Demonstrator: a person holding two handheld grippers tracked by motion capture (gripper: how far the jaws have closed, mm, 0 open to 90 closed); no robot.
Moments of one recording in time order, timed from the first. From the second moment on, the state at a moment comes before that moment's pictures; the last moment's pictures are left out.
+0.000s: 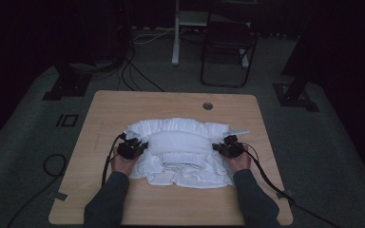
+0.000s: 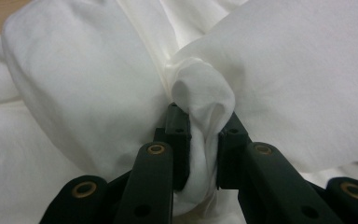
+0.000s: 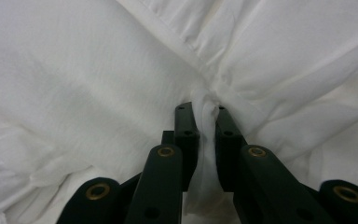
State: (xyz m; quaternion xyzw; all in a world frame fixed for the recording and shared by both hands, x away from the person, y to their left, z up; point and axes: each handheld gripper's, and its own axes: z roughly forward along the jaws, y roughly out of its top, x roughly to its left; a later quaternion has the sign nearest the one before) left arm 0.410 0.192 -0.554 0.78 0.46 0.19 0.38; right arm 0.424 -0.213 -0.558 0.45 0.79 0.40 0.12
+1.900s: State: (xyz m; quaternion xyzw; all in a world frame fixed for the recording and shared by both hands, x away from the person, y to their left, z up) left arm 0.332 0.167 -0.553 0.83 0.39 0.19 0.36; right arm 0.331 -0.187 -0.564 0.36 0.83 0.38 0.18
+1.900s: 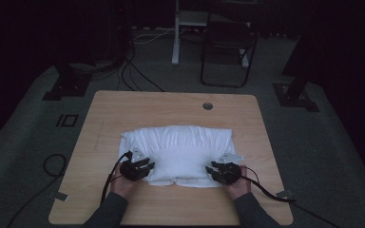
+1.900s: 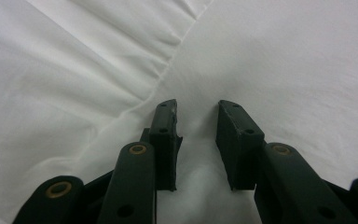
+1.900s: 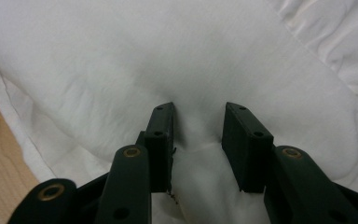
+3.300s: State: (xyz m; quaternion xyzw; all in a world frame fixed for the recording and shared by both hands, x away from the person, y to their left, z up) left arm 0.351 0.223 -0.550 0.72 0.55 0.21 0.35; right arm 0.310 -0.188 -0.570 0.35 0.82 0.42 0.13
